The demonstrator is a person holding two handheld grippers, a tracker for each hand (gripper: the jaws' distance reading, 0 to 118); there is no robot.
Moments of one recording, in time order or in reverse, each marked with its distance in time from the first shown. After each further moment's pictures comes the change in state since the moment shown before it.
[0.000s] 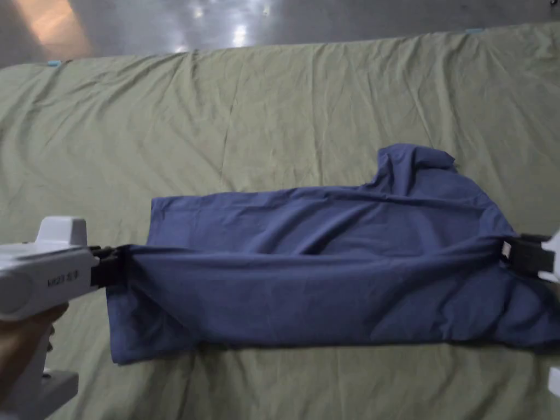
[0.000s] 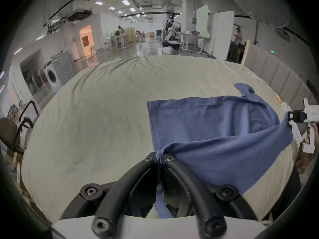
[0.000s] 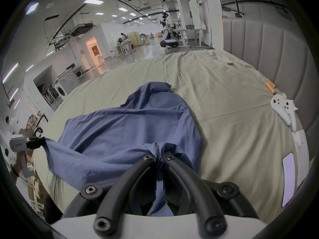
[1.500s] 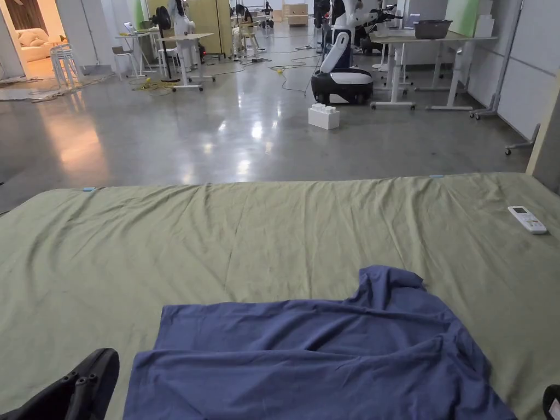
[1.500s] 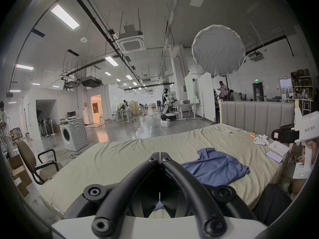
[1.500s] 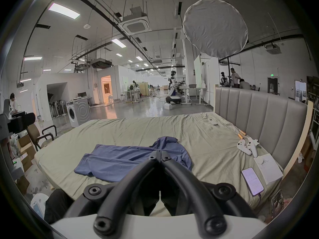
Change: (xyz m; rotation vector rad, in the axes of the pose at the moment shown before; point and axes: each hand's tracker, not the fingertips) left arm 0.146 -0.101 0.329 0.736 0.061 -0.122; right arm -0.090 -0.121 0.281 0.559 -0.029 0.153
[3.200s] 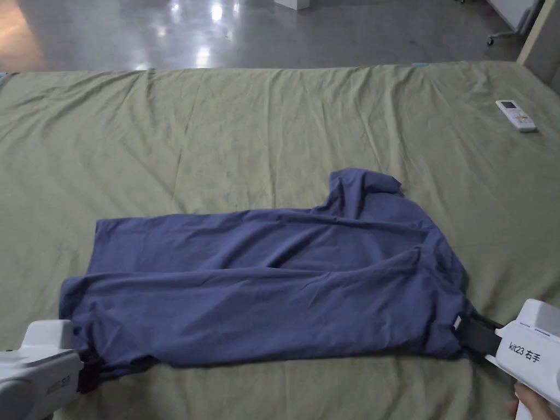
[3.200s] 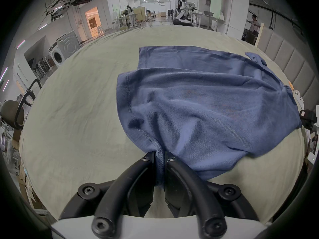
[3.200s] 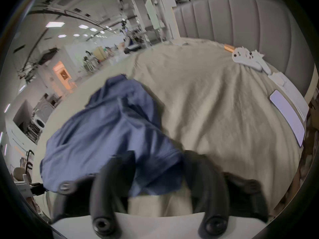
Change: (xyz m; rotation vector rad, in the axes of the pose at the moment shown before) left arm -0.055 -0.243 -0.266 -0.917 0.014 0.116; right arm 0.105 -0.151 -0.247 -0.568 -0.282 -0.377
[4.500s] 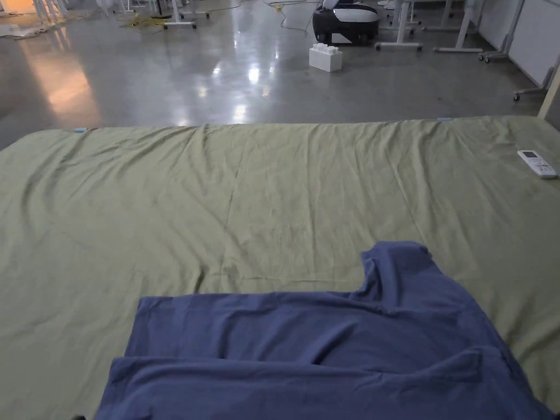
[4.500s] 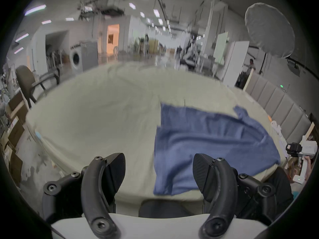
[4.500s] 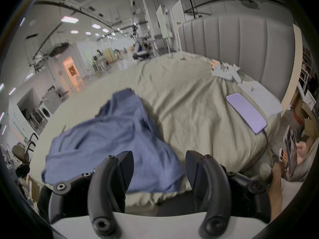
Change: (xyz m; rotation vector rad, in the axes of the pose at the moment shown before) left arm -0.081 -0.129 0.184 0.416 -0.045 0.207; right arm 0.046 -0.066 0.180 0.170 0.091 0.108
